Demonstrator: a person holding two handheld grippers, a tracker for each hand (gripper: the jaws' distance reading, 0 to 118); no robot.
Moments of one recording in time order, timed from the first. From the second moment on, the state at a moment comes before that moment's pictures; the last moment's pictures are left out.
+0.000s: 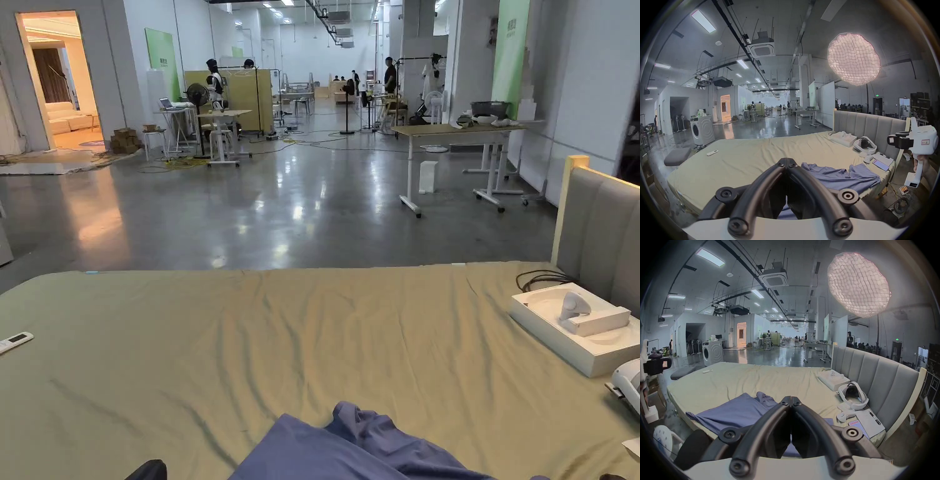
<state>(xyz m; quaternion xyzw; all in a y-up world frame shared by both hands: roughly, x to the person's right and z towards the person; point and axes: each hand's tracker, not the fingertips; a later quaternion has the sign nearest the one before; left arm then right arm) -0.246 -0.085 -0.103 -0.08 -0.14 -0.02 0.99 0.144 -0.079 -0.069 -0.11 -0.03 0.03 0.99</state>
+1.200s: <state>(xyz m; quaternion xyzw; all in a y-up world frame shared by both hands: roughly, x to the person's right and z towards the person) -0.150 -0.331 -0.593 -0.52 -0.15 -0.03 0.84 0.263 -0.224 -0.098 -0.33 -0.11 -0.21 0.92</state>
